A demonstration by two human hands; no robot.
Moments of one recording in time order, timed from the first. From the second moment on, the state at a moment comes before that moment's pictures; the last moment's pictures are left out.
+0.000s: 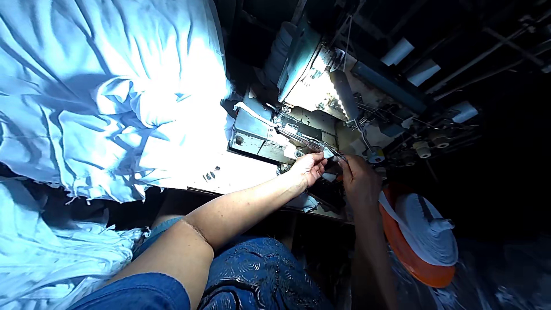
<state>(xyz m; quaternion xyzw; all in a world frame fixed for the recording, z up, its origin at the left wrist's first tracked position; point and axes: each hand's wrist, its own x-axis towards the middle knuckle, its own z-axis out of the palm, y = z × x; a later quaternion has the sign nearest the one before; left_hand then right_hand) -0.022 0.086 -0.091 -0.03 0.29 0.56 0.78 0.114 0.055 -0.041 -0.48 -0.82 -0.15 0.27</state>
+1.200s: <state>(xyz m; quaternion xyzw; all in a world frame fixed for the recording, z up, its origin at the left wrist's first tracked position) -0.022 0.077 -0.089 0.00 0.31 0.58 0.75 0.077 0.052 -0.082 -0.44 -0.83 -0.10 0.34</state>
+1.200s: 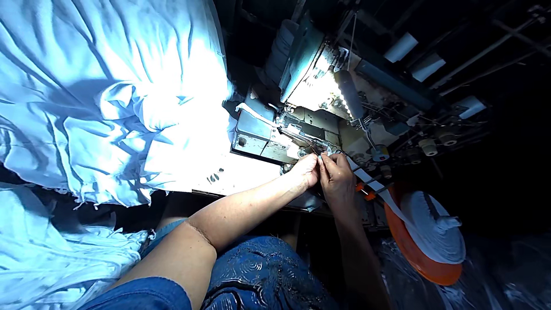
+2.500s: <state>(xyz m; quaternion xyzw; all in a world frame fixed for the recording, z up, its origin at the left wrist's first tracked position) -0.023 0.085 -0.089 -0.03 0.27 0.54 0.79 0.122 0.083 -0.034 -0.44 -0.86 -0.07 0.25</state>
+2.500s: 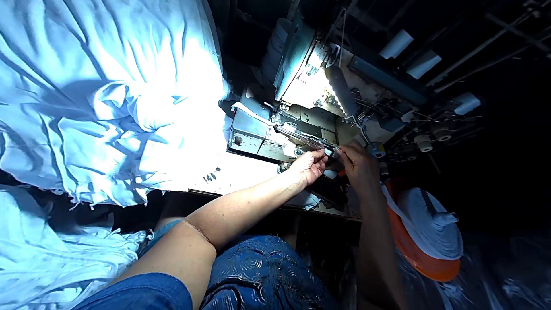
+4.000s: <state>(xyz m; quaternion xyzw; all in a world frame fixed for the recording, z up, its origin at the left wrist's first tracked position) -0.021 0.074 -0.085 0.02 0.33 0.58 0.74 0.091 0.063 -0.080 -0.37 -0.85 -0.10 0.37</state>
